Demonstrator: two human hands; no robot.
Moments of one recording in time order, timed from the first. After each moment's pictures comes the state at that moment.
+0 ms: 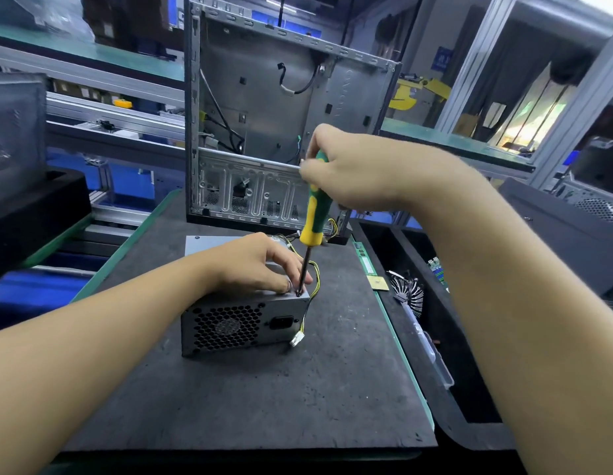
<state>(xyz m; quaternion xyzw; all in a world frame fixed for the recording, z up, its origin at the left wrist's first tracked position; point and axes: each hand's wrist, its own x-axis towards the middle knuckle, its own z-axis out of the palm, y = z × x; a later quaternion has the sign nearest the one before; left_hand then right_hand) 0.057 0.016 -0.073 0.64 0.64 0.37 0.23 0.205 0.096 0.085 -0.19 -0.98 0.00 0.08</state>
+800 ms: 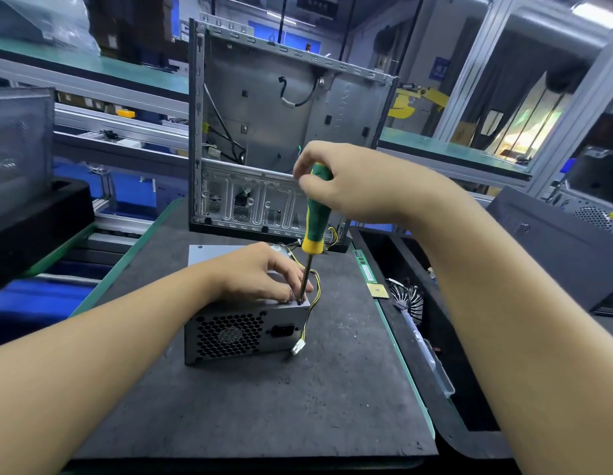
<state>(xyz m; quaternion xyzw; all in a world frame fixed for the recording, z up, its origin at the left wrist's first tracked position) 0.060 0.015 -0.072 0.62 0.63 0.38 0.25 0.202 0.101 0.081 -0.14 -0.98 0.04 0.11</state>
